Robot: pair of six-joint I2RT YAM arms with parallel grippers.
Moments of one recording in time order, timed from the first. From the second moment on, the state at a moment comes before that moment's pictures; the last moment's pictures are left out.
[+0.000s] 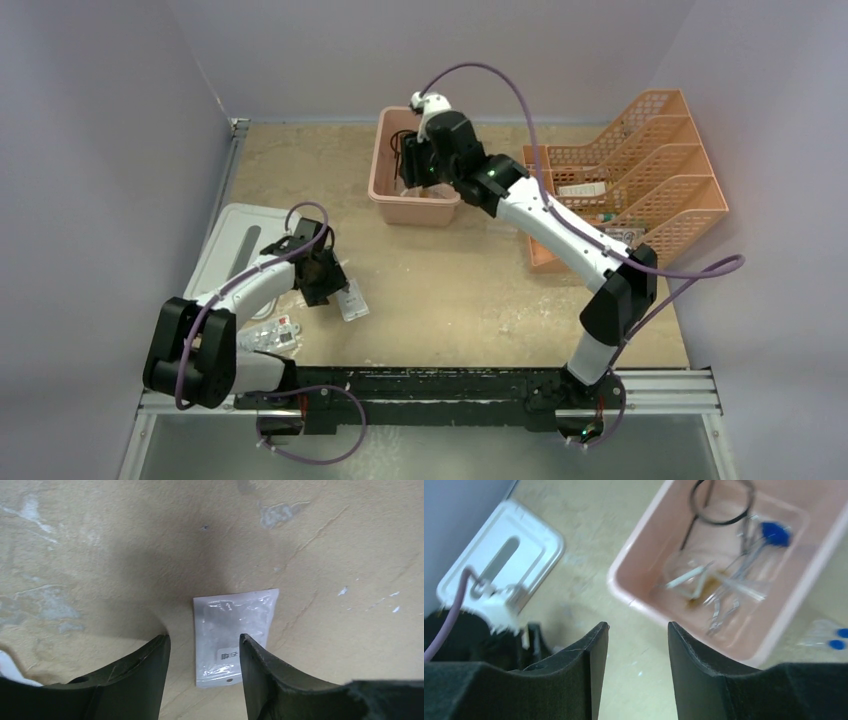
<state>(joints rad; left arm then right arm) -0.27 1.31 0.65 -0.57 -0.02 -0.77 0.72 1.74 1.76 -0.49 0.14 0.29</state>
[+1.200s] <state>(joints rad) -0.27 1.23 0.53 -0.39 0.02 -0.90 0.95 1.92 1.28 -0.30 -0.02 0.67</state>
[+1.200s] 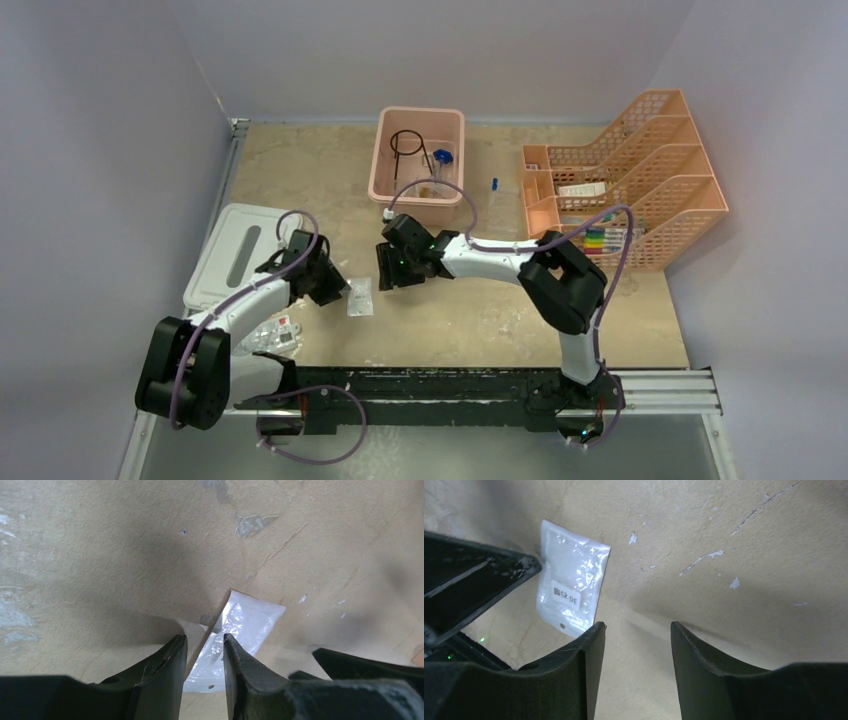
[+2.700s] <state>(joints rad) -0.26 1.02 0.61 -0.57 -0.11 -0.92 0.97 1.95 1.39 -0.32 -0.04 0.59</state>
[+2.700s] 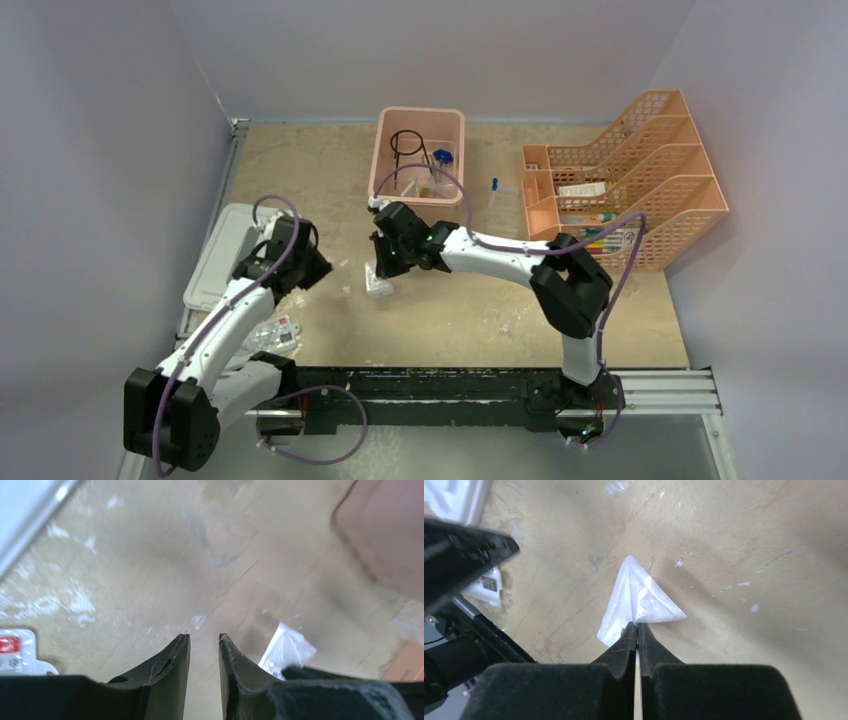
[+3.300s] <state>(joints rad) -0.26 1.10 0.90 -0.65 -0.33 -0.80 0.71 1.76 1.72 -0.46 0.11 0.33</state>
